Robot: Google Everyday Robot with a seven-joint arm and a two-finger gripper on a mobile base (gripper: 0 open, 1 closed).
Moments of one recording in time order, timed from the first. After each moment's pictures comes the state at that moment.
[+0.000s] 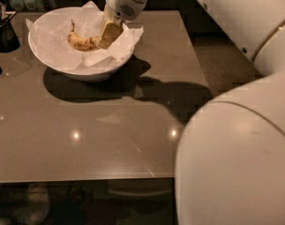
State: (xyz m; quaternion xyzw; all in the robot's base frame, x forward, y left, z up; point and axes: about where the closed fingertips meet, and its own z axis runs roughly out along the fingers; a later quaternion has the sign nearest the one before) arm 0.670 0.090 0.965 -0.71 0.62 0.10 0.32
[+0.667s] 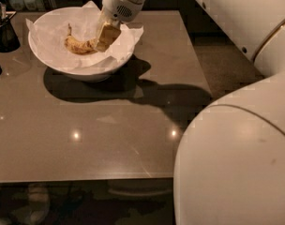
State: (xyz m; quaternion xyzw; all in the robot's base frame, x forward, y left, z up) arm 0.656 0.097 0.963 -0.72 0.62 0.10 0.30
